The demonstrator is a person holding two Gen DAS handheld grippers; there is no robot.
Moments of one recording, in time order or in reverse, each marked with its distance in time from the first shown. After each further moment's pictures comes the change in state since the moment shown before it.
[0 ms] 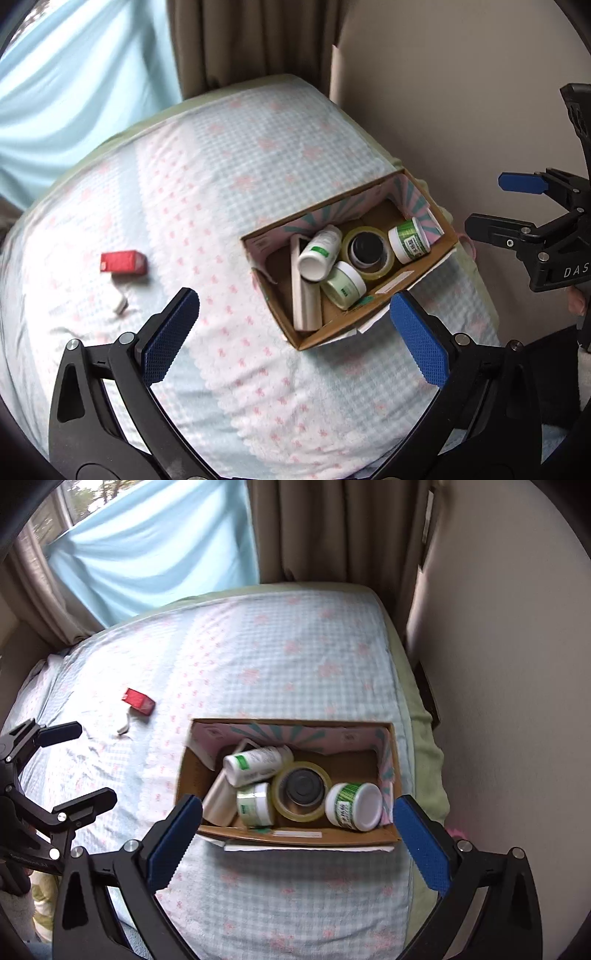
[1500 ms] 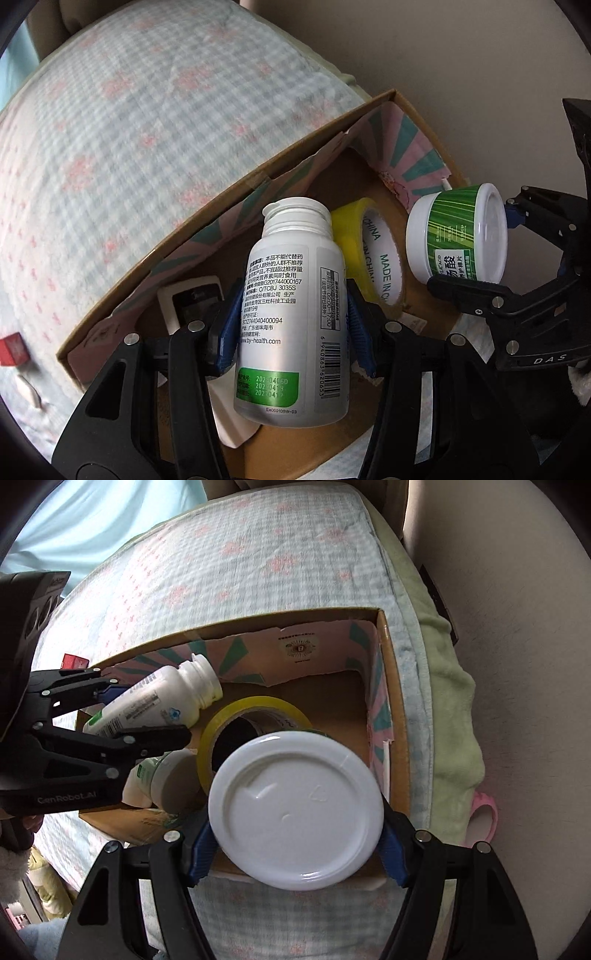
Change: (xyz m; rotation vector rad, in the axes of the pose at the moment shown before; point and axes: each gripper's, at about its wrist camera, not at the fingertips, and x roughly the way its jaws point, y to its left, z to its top) left arm 0.247 -0.079 0.065 0.220 0.343 -0.278; right arm 0.163 -0.087 -0.028 0.108 0.307 0.031
